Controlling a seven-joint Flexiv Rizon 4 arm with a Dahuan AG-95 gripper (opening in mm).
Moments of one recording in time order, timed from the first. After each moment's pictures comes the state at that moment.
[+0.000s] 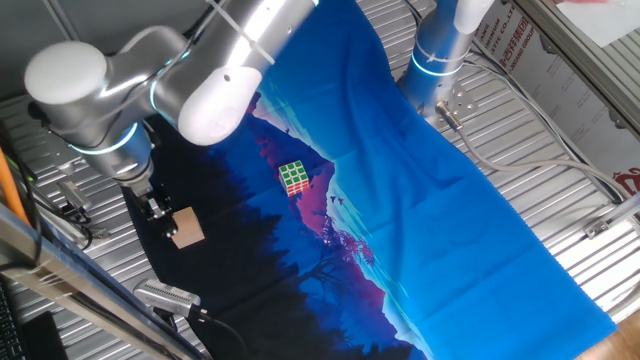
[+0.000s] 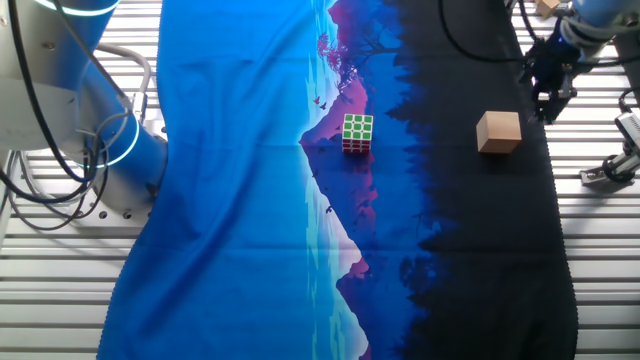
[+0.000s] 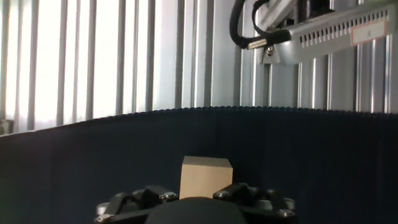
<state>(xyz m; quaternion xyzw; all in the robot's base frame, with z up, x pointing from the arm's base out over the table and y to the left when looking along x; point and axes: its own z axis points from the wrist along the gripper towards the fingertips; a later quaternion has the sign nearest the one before) 0.720 0.084 0.116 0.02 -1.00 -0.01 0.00</state>
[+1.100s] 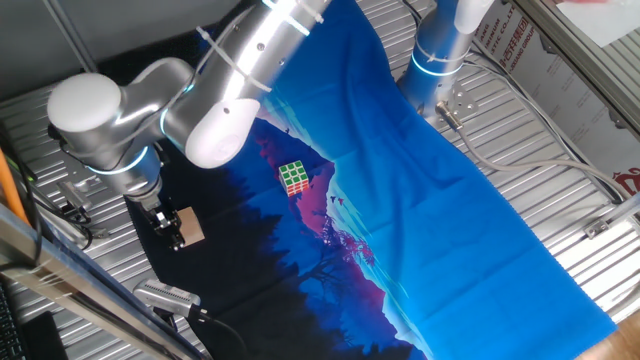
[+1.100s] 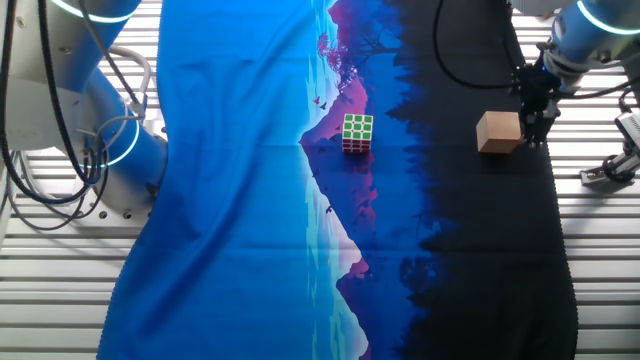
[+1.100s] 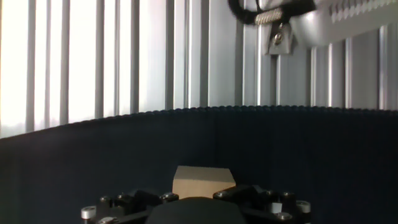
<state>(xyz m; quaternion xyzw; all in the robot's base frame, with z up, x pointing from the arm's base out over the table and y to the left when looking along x) 0.723 0.082 0.055 0.01 -1.00 -0.02 0.00</state>
